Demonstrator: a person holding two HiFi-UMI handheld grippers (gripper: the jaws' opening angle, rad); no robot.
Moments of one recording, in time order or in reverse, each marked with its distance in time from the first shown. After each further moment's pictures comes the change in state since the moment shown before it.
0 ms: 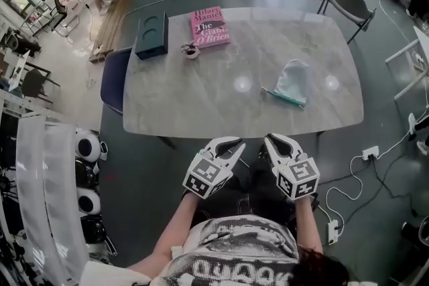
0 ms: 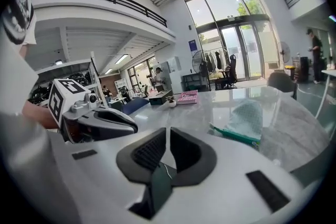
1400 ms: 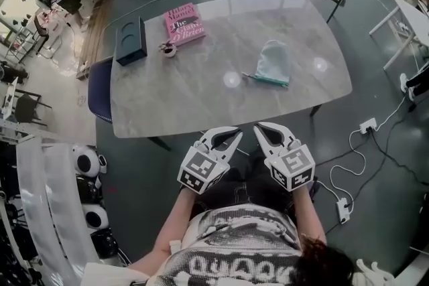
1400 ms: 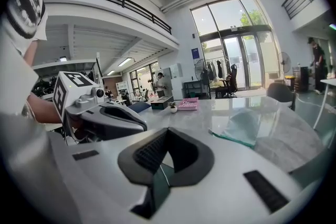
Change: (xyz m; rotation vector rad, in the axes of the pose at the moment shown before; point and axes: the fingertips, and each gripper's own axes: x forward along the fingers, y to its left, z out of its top) left arm 0.004 -0.037 0.023 0.117 -0.035 -0.105; right arm -0.025 0.015 0.006 -0.062 -0.072 -0.011
